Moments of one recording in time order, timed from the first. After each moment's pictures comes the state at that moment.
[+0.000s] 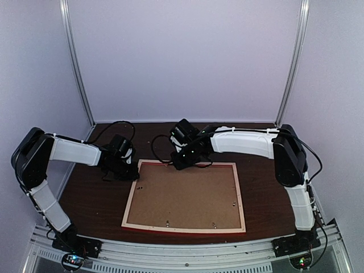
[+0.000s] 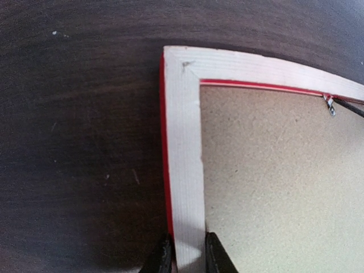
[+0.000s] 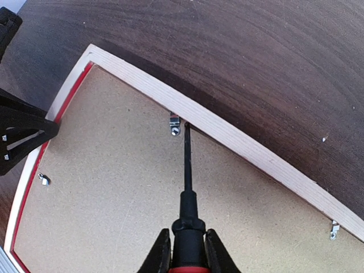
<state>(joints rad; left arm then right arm) -0.51 1.70 0.88 -0.24 0.07 -0.46 0.90 2.20 1.83 -0.62 0.04 0.40</state>
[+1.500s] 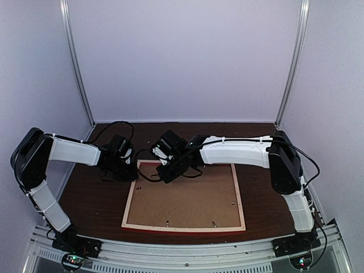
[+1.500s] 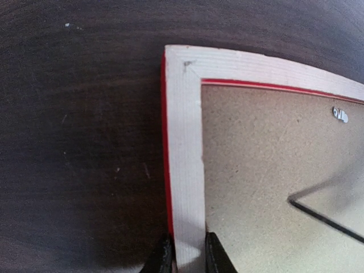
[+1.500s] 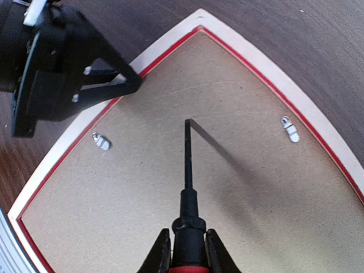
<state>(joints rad) -0.51 1.70 0.88 -0.26 0.04 -0.48 1.02 2.23 1.86 -0.60 0.01 0.28</state>
